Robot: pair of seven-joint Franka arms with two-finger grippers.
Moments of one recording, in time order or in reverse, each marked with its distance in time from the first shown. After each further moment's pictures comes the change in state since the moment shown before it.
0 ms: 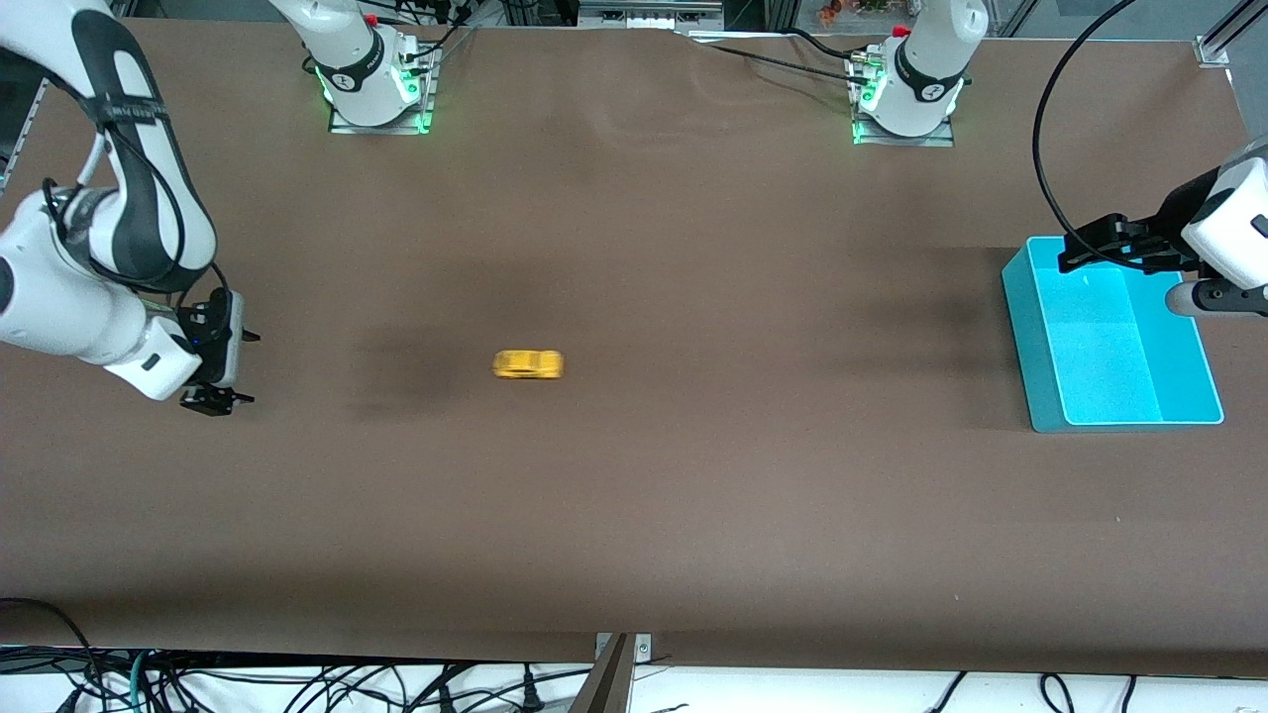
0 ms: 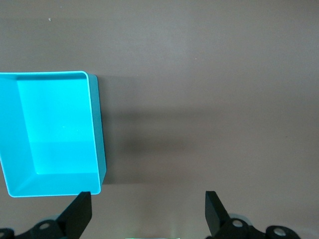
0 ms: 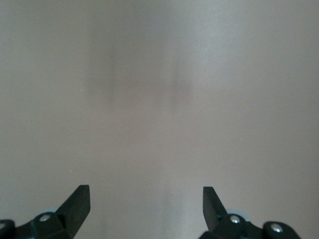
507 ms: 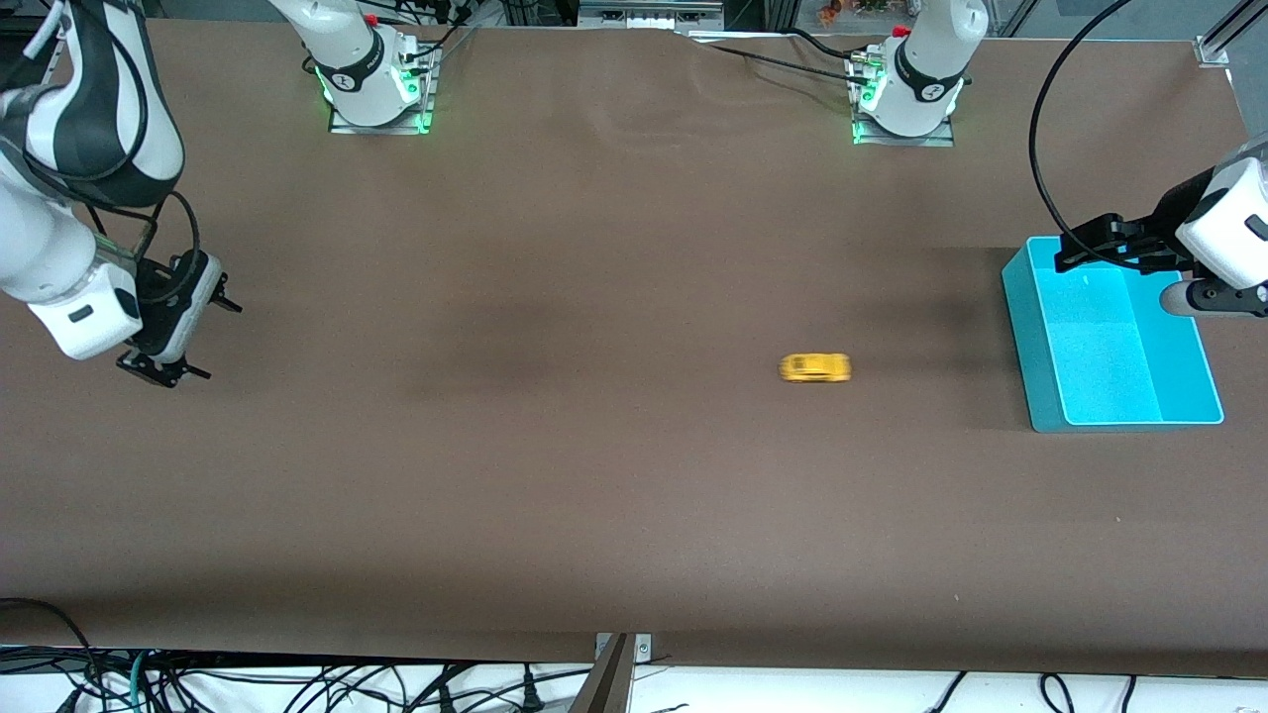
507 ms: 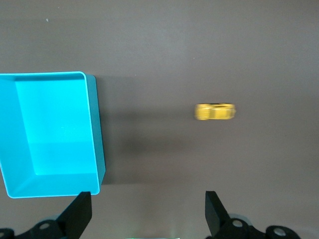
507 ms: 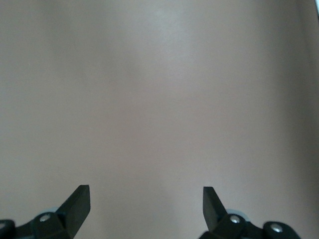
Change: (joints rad) left arm -0.007 0.001 -0.004 0.000 0.000 0.000 0.000; right arm 0.002 -0.197 0.052 0.006 0.000 -0.121 0.432
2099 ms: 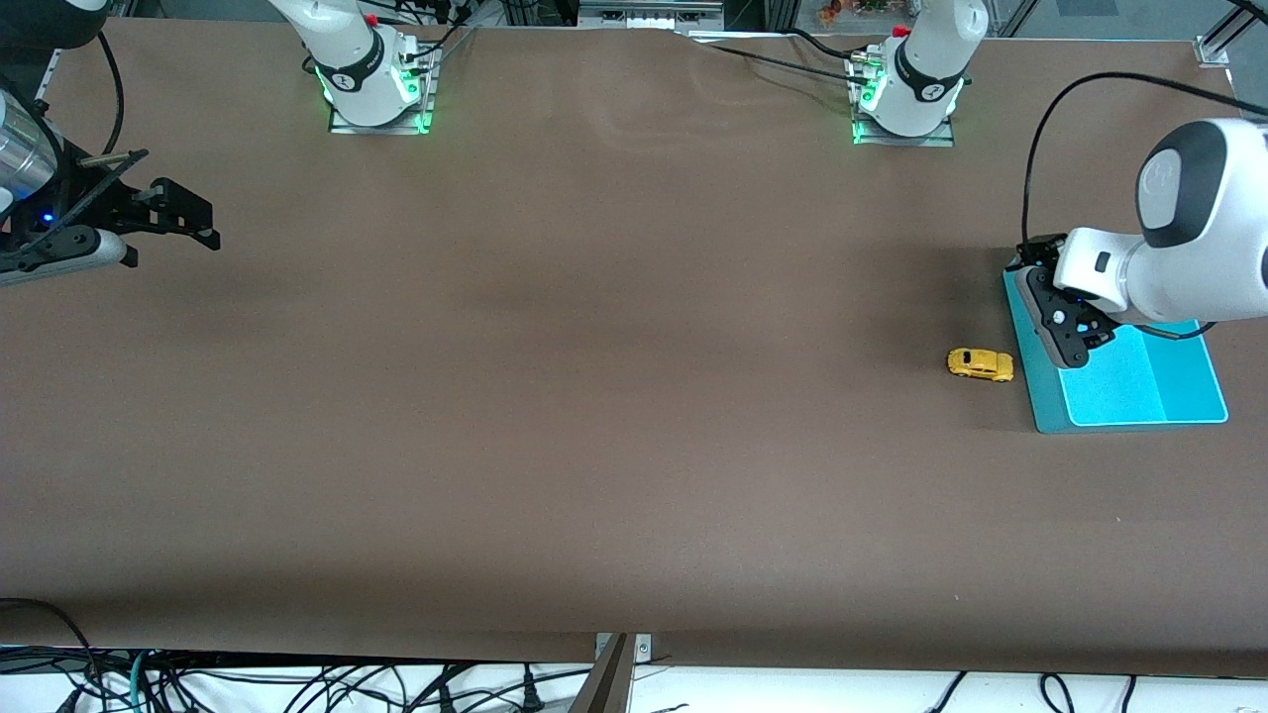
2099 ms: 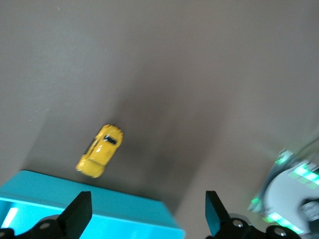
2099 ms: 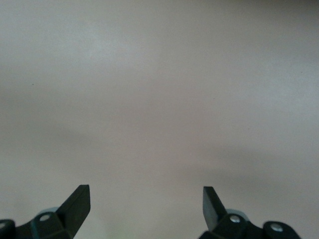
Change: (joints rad) left arm 0.102 0.058 -0.047 -0.405 0.057 0.312 1.208; right arm 0.035 -0.144 0.004 0.154 -0.003 -0.356 1.100
